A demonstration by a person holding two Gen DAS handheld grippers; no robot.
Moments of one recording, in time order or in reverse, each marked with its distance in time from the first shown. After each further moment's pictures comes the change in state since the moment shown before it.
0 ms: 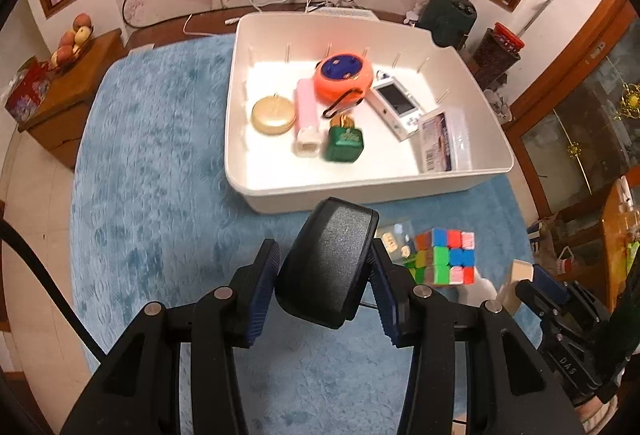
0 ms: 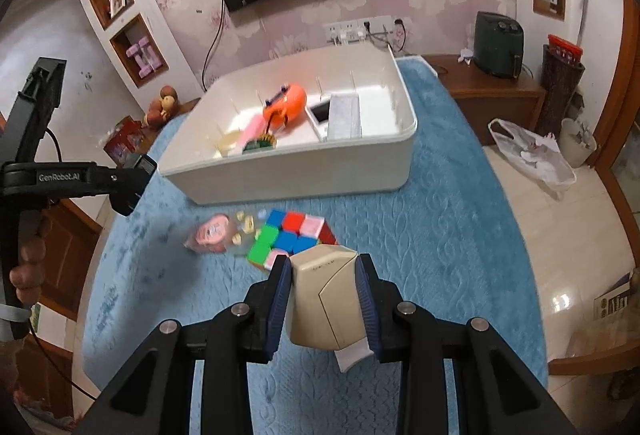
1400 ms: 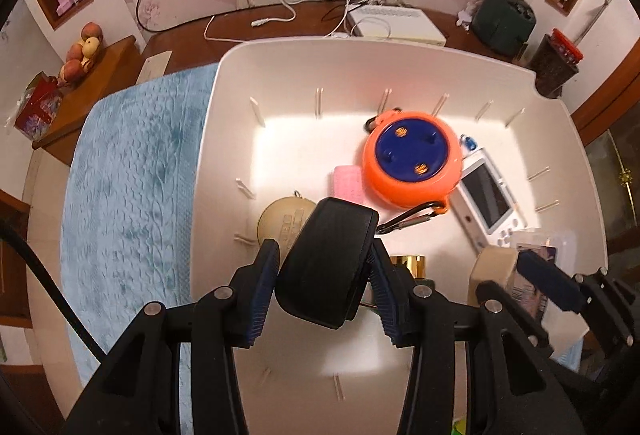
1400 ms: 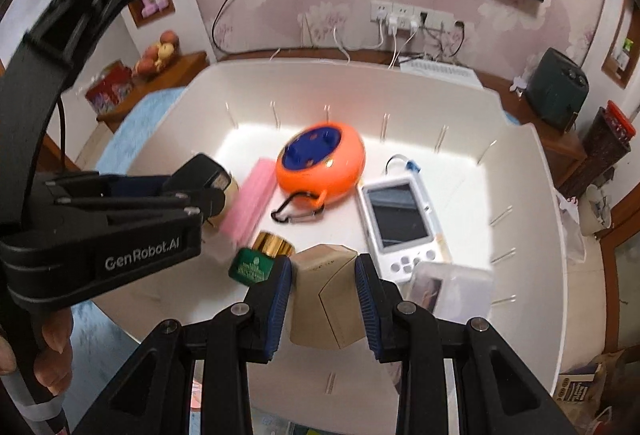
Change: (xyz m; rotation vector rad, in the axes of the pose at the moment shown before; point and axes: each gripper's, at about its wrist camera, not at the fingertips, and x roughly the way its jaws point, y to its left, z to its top) left arm 0.117 0.015 0.116 -0.043 0.029 0.169; right arm 0.175 0.068 0.131 -0.217 0.177 -0.061
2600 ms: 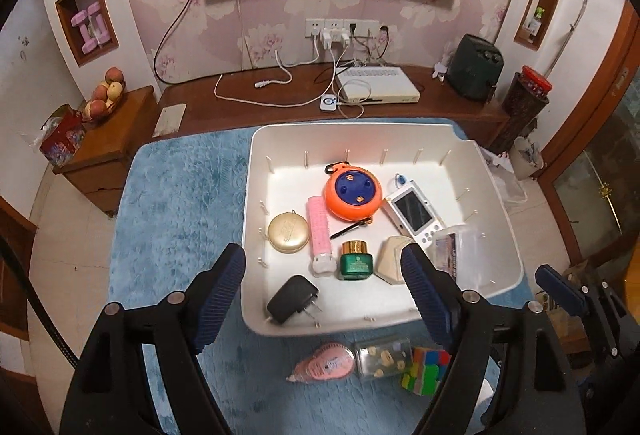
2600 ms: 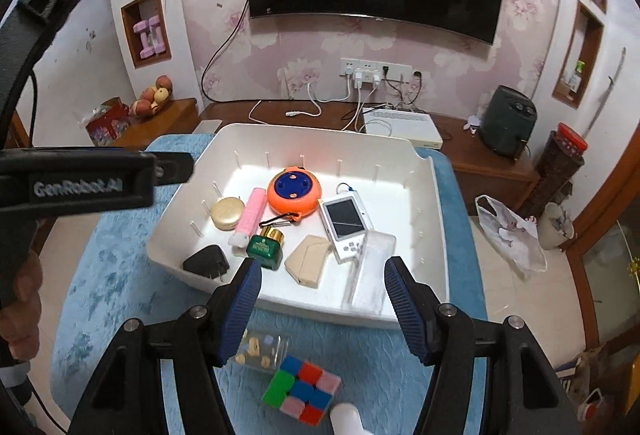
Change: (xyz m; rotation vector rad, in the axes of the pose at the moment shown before) left arm -0.139 -0.011 -0.038 0.014 -0.219 -0.022; right arm -0.142 -0.001 -0.056 0.029 -0.215 -0.109
